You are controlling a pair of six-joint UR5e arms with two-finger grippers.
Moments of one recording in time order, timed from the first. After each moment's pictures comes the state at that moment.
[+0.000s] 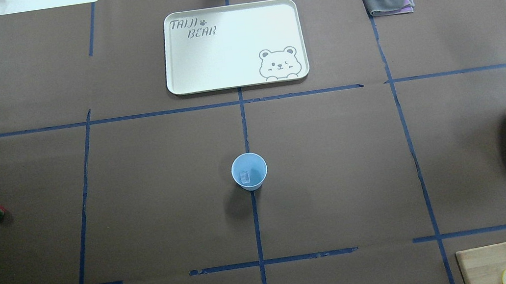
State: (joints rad) left arm -1.61 -1.50 -1.84 -1.47 -2.39 0.00; right arm 1.14 -1.62 1.72 -1.60 2.26 0.40
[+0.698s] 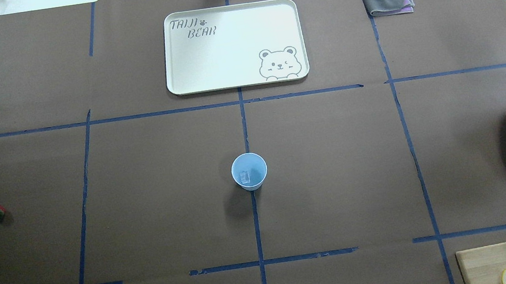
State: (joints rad) left arm -1.61 -1.50 -1.84 -1.46 -2.39 0.00; right arm 1.15 -1.62 1.73 -1.60 2.26 0.39
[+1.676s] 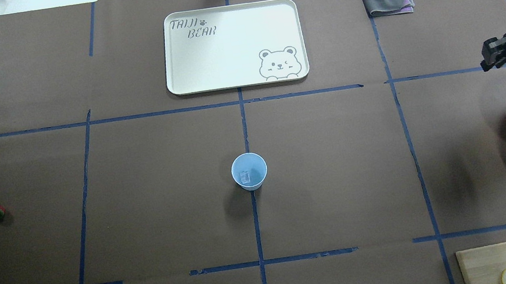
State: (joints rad) left arm -1.61 -1.50 -1.83 -1.46 -2.39 0.00; right arm 1.10 -1.42 1.94 -1.61 2.24 0.51
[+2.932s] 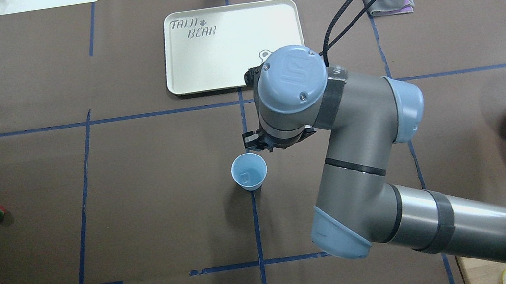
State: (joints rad) left arm -1.61 -1.50 -1.82 -1.47 -2.39 0.00; right arm 0.49 -0.82 1.77 -1.75 1.82 1.14
